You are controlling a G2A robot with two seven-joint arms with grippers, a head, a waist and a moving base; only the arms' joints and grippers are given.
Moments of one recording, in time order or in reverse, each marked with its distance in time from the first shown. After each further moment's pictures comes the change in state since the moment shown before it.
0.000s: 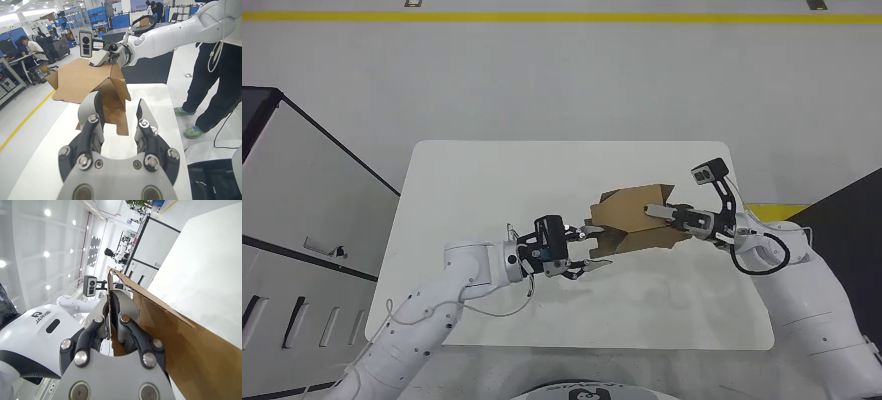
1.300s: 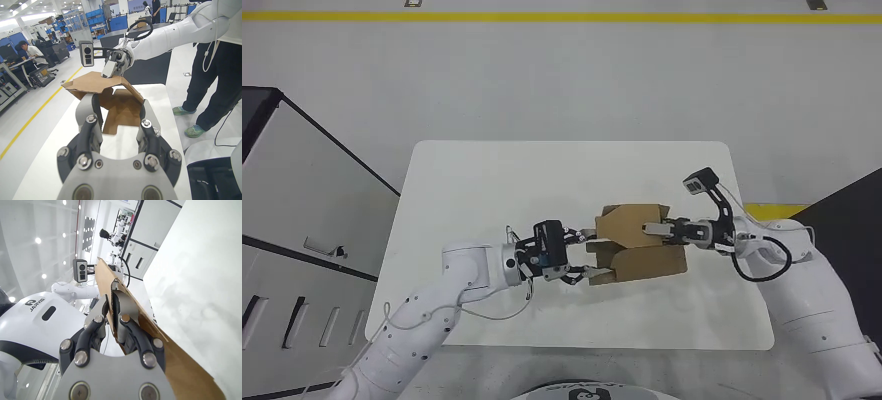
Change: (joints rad) left arm 0.013 0.011 -0.006 -0.027 0.028 -0.005 0.021; right arm 0.005 -0.006 0.021 0.007 -0.077 0.037 0.140
